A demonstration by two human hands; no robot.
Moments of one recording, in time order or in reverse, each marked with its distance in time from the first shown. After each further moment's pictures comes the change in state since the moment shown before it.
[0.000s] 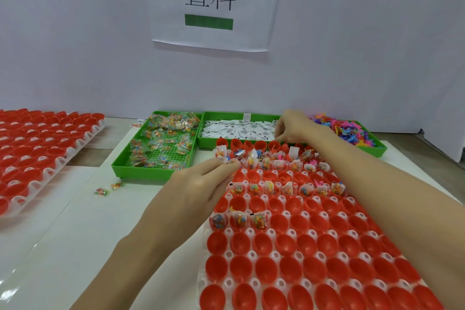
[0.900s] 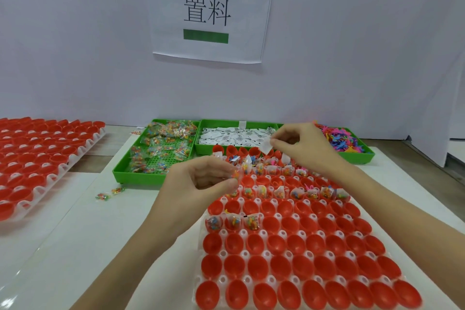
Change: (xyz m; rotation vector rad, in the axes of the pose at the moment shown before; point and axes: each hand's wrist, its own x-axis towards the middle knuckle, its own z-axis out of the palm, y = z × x) left_hand 0.011 0.018 -0.010 -0.857 0.003 -0.638; right_hand -0.103 -0.009 -0.008 0.492 0.341 -0.197
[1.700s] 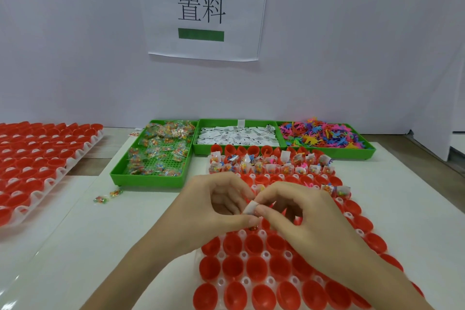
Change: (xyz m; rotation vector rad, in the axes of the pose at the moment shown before) left_hand -0.009 0.009 0.014 0.119 -0.303 -0.041; right_hand -0.127 -0.057 0.017 0.171 -0.078 -0.144
